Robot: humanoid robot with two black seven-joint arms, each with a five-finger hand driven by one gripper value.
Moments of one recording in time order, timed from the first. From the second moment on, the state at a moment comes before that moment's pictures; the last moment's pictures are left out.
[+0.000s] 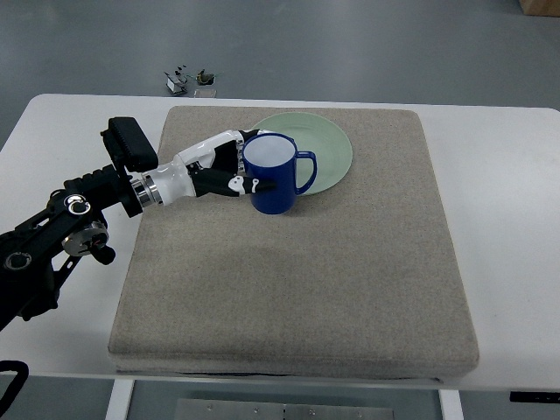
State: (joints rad) left arm -0.57 0.29 -1.00 -1.05 0.99 -0.61 -0.28; right arm 0.04 0.00 0.00 0.13 -0.01 -0.05 0.00
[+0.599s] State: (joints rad) left arm -0.65 0.34 -1.18 -0.78 0.99 -0.61 -0.30; right arm 0.04 0.00 0.00 0.13 -0.01 -0.05 0.00
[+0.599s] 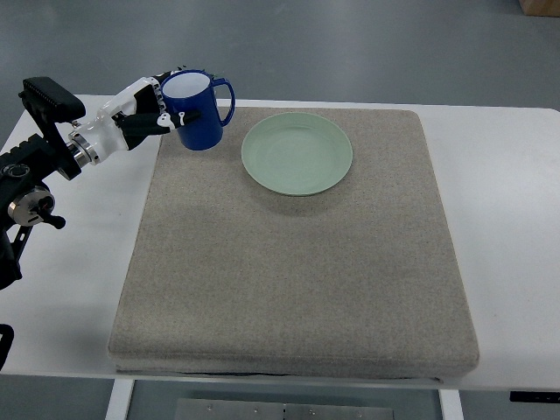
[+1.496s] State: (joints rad) left arm -0.61 0.29 -1.08 -0.64 0.99 -0.45 -0.37; right arm 0.04 0.00 0.00 0.13 -0.01 -0.05 0.00
